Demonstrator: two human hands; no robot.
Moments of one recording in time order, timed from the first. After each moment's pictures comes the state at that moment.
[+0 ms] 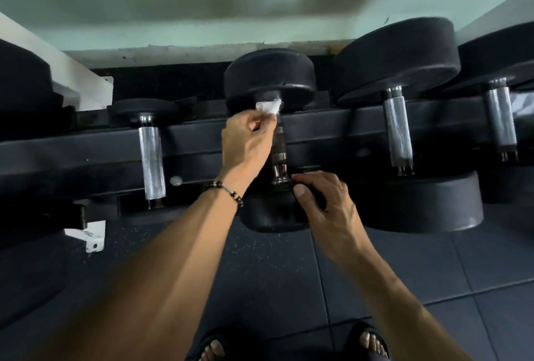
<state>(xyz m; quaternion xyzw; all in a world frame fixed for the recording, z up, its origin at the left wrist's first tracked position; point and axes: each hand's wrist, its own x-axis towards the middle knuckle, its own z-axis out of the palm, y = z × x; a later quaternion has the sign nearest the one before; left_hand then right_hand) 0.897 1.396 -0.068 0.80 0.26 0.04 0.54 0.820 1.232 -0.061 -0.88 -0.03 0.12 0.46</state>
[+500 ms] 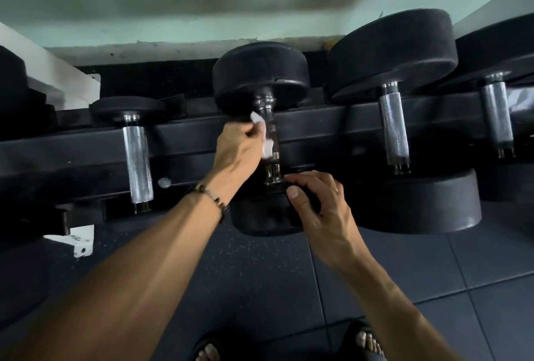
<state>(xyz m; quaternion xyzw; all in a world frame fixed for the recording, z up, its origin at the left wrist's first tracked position) 0.895 1.395 -0.076 0.81 0.27 -0.05 0.52 0.818 1.231 -0.061 -0.87 -0.03 0.14 0.47</state>
